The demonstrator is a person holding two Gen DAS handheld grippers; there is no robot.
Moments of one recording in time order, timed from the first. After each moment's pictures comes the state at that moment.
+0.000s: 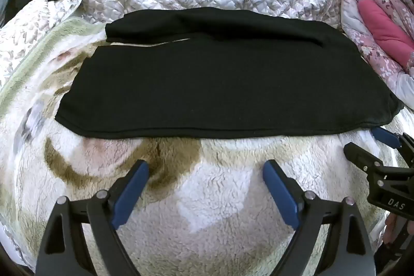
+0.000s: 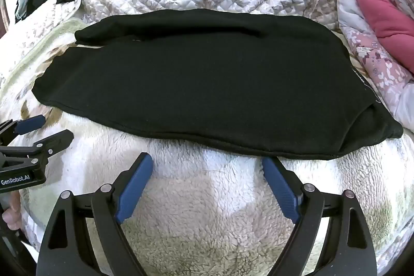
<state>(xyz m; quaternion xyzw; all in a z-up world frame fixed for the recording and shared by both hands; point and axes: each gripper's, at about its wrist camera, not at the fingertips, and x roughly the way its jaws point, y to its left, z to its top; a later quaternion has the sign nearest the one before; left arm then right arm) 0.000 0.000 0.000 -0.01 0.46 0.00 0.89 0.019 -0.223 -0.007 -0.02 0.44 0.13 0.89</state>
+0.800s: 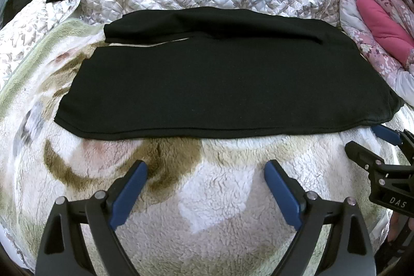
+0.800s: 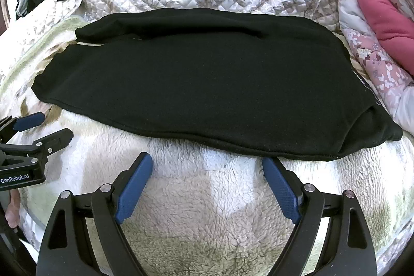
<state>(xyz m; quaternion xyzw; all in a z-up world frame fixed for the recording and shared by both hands) 0.001 -0.001 0.000 -0.01 0.46 0.00 0.89 0.019 -0.222 -0.006 -0.02 0.44 0.13 0.89</state>
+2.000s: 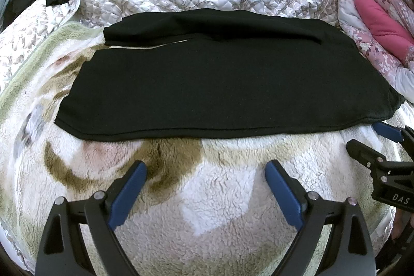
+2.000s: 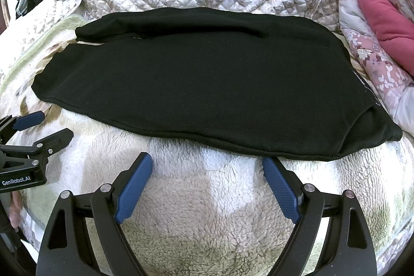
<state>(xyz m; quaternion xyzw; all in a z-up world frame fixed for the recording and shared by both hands) 0.000 -0.003 -0.001 0.00 0.45 0.00 0.89 0.020 -0.221 -0.004 -0.02 0.44 0.13 0.89</state>
